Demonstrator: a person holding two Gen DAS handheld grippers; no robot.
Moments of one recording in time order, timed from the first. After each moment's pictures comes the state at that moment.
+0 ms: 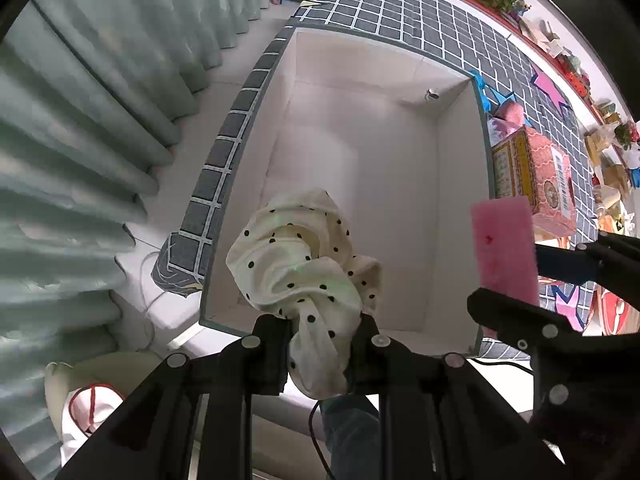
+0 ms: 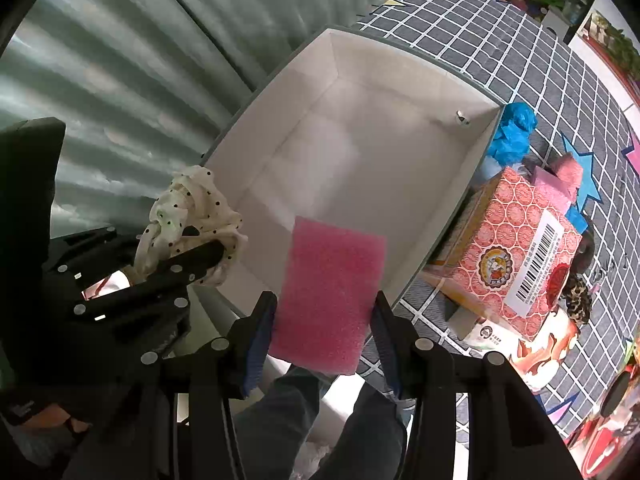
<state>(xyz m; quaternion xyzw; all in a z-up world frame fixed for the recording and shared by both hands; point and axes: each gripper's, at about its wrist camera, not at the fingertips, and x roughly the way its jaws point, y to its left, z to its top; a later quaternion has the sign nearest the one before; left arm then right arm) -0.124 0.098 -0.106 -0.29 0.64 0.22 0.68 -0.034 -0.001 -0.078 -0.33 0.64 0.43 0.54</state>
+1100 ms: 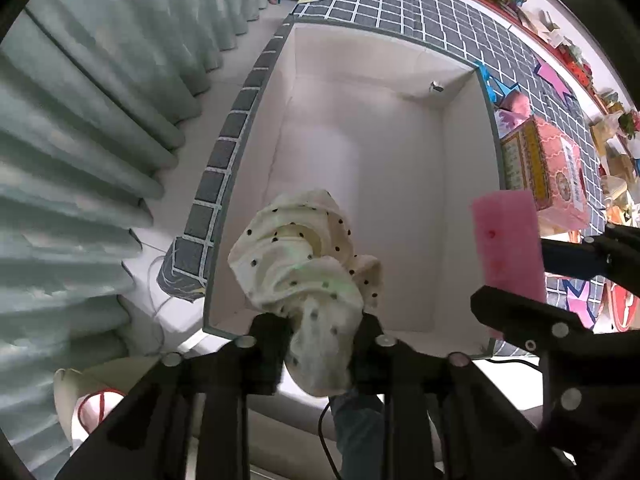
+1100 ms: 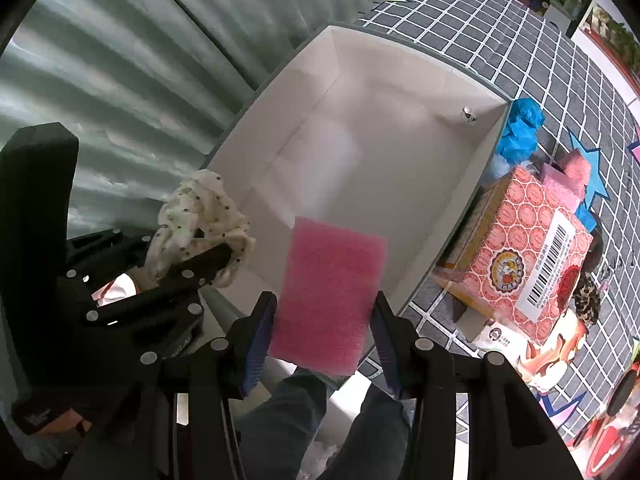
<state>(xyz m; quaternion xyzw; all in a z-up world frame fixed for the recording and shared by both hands) -0.122 0.091 -0.112 -0.27 0.65 0.22 0.68 -0.034 0.006 -0.083 -0.32 0.65 0.44 0.54</state>
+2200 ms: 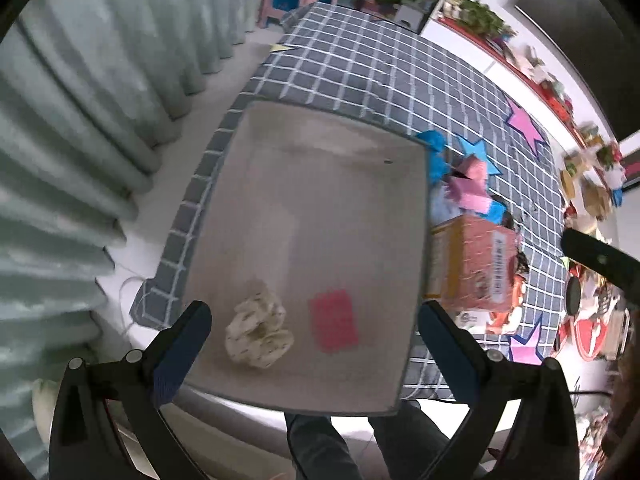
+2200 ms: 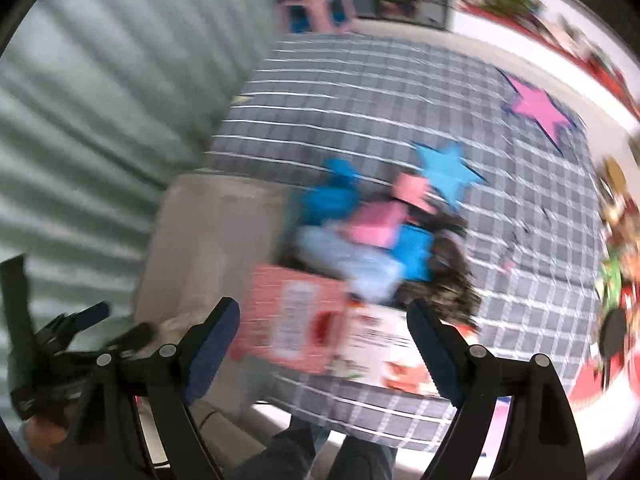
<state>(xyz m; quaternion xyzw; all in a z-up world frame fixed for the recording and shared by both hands) -0.055 0.103 -0.071 -0.32 0.61 0.20 0.70 0.118 -0.069 -0.022 -0.19 0.64 0.32 0.67</state>
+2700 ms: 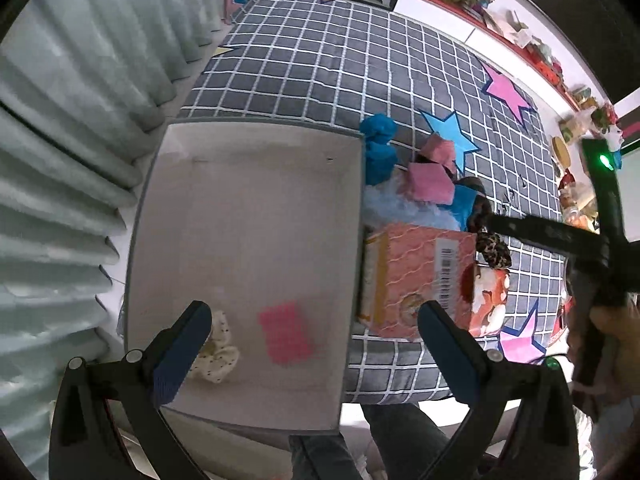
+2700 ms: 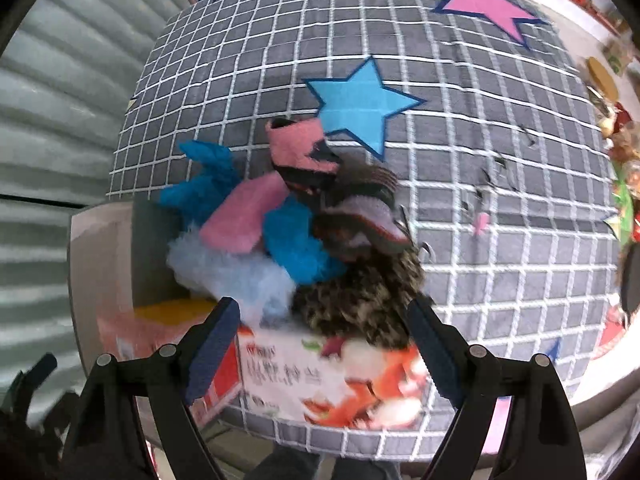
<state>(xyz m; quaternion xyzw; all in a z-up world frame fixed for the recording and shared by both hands) 0.014 0.065 -0.075 -0.28 0.65 0.17 0.69 0.208 -0.105 -0.127 -0.14 0.72 0.24 0.64</state>
